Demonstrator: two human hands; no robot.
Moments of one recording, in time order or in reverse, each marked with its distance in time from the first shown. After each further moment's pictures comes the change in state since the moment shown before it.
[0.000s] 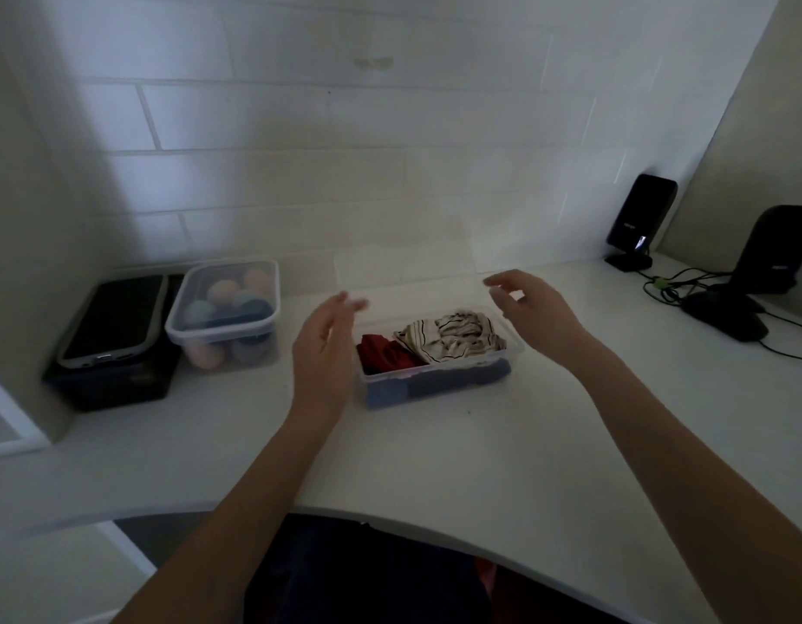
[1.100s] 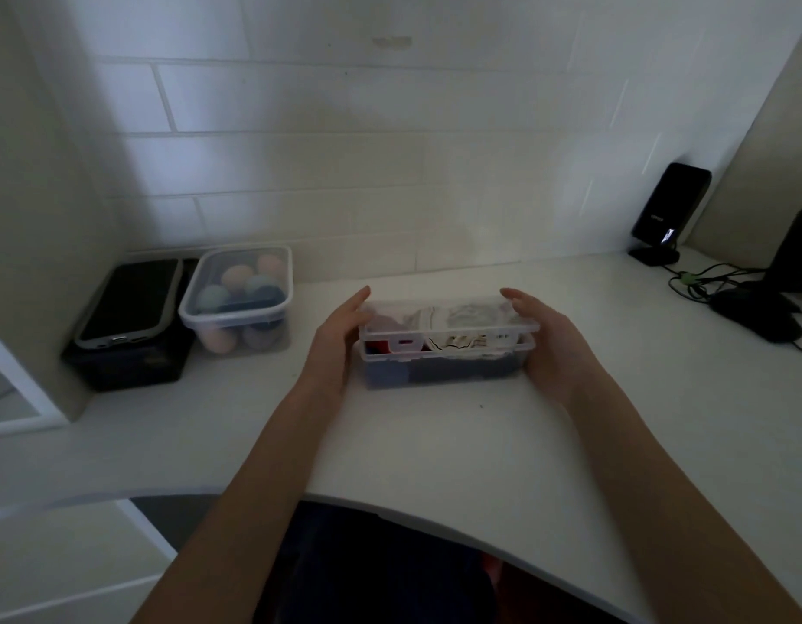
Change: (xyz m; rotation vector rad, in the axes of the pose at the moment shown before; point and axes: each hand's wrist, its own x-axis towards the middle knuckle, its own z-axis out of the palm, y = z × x) left_hand 0.020 -0.023 -0.002 -0.350 -0.187 -0.385; right_hand -0.018 0.020 0.030 1.193 -0.140 0.409
